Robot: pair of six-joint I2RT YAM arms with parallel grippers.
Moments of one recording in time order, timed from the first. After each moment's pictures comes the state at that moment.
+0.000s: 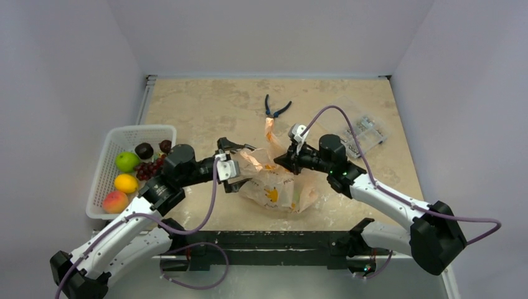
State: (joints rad) left arm -0.66 0.72 0.65 -0.13 0.51 0.52; right arm 0.63 1.14 0.60 0.27 -0.49 0.04
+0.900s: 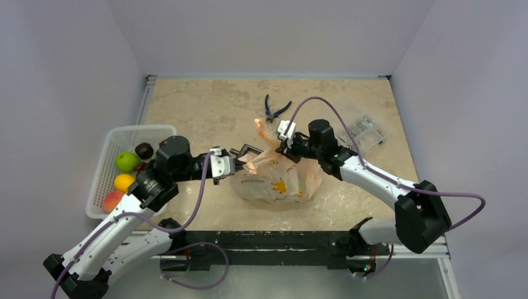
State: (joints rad) left arm -0.66 0.76 0.86 -0.31 0.64 0.45; right arm 0.58 1.34 0.80 0.08 -0.46 -0.40
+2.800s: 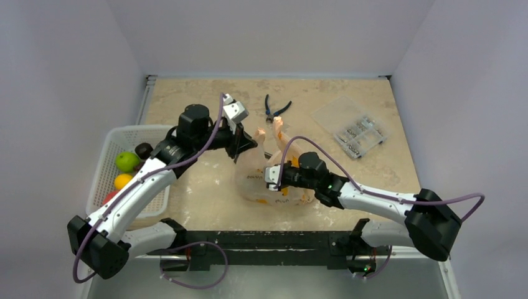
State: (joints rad) left arm -0.58 1.08 1.04 -0.29 0.58 0.04; right arm 0.90 1.22 0.56 0.34 -0.34 -0.68
